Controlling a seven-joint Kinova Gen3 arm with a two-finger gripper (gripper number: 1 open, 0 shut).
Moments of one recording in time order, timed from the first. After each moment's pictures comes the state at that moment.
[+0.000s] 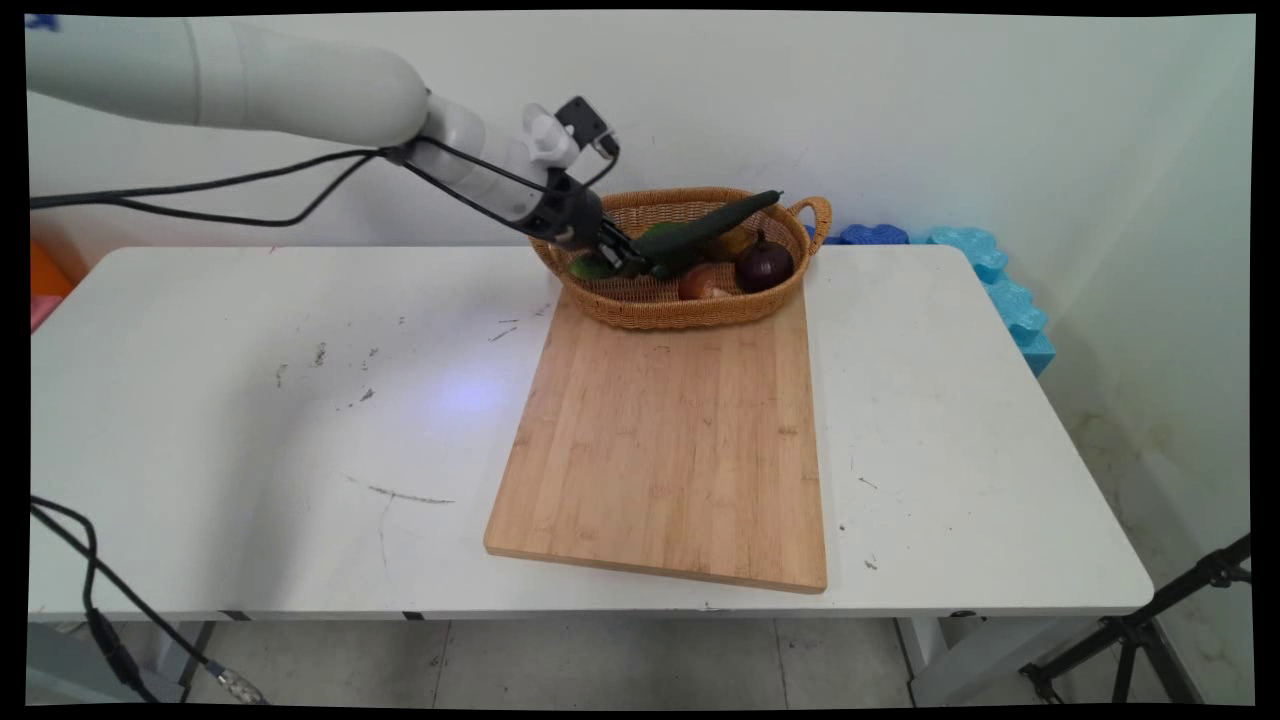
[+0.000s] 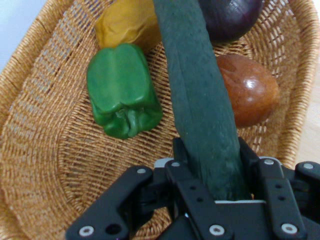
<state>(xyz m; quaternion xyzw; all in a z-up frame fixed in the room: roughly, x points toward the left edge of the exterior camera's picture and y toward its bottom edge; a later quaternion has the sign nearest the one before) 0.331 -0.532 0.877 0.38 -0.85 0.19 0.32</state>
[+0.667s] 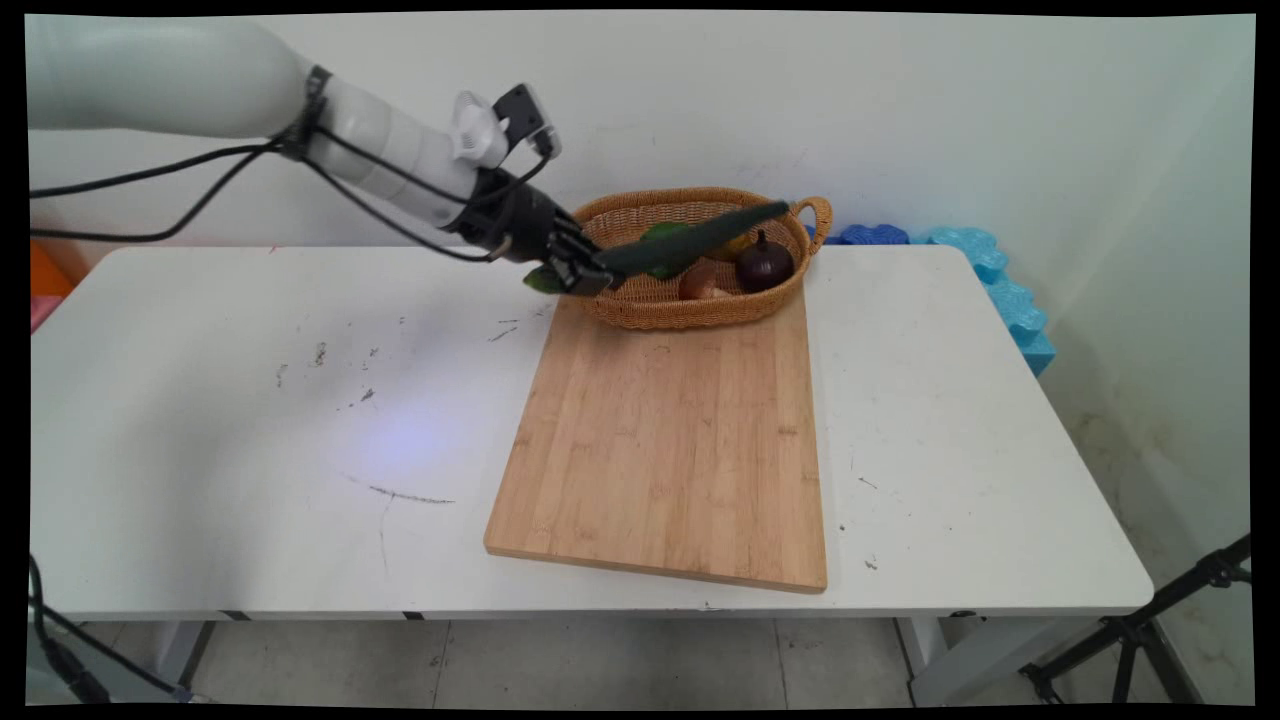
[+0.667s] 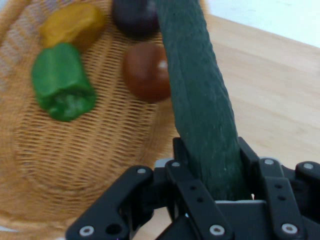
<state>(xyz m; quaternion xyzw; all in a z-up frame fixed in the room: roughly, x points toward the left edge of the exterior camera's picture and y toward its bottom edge) 0.351 -0.449 0.916 0.32 -0.87 0.17 0.34</state>
